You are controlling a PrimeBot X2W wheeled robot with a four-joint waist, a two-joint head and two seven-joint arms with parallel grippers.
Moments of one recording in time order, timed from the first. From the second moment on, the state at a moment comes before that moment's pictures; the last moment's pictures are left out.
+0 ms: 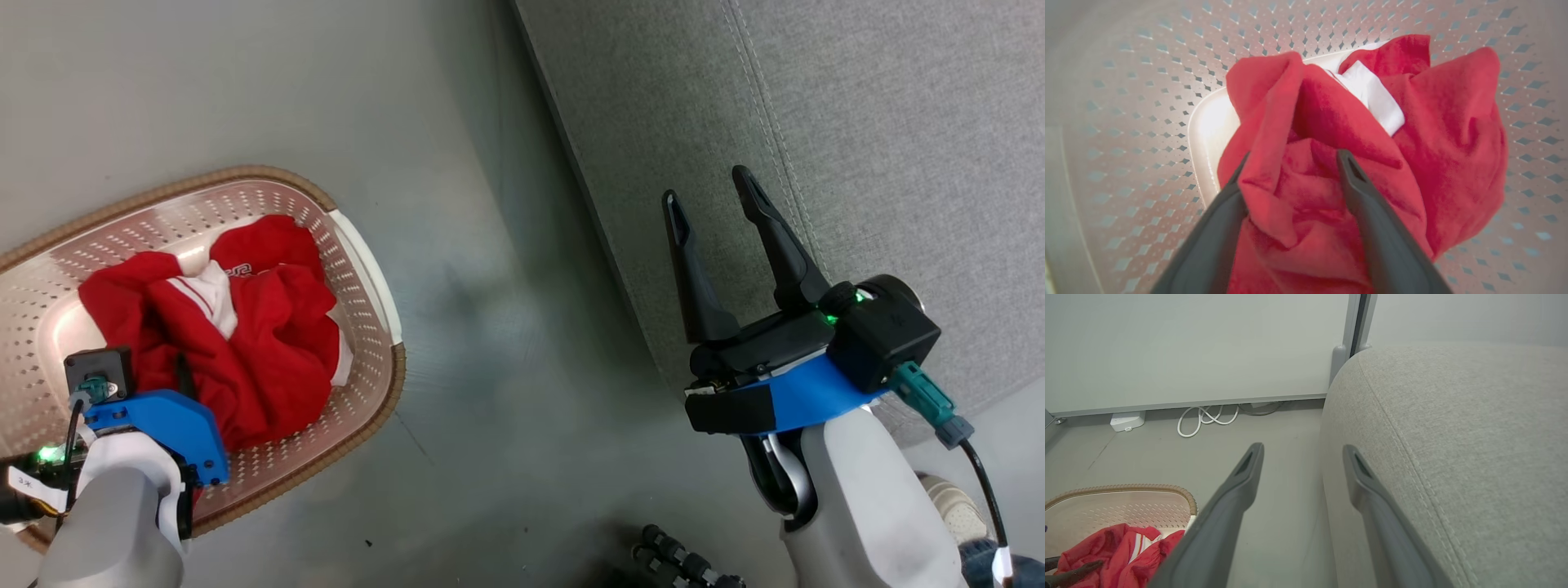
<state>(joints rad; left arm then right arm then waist) -0.64 0.24 -0.16 1.01 -0.28 0.12 -0.12 -0.41 -0.05 0.22 0.12 0.13 0.13 -0.25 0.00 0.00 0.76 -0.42</state>
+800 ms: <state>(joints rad) -0.68 0.20 -0.20 1.13 -0.30 0.08 -0.17 -0.44 -0.05 0.22 0.17 0.11 0.13 -0.26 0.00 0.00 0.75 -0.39</state>
